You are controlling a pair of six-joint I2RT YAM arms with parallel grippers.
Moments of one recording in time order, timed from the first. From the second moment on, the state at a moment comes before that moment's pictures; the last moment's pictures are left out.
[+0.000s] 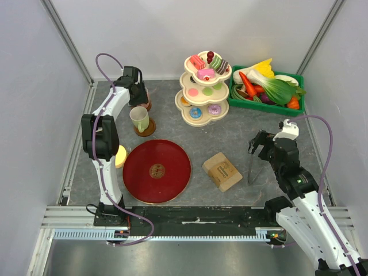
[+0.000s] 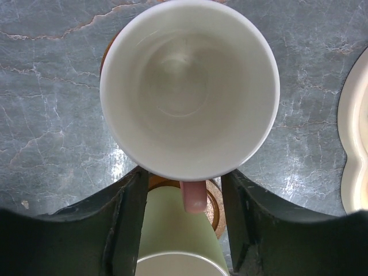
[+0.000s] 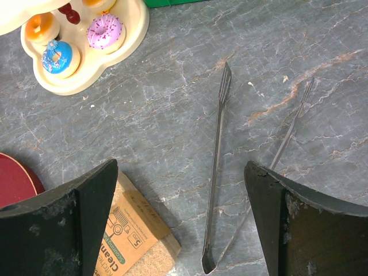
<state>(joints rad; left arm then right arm) -0.11 2.11 1.80 -0.62 -0.09 -0.30 0.32 0.58 0.61 -0.48 0.29 0.43</state>
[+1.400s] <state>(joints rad) -0.56 1.03 1.23 -0.66 -0.12 -0.54 0.32 0.55 0.64 -0.52 0.32 0.49</state>
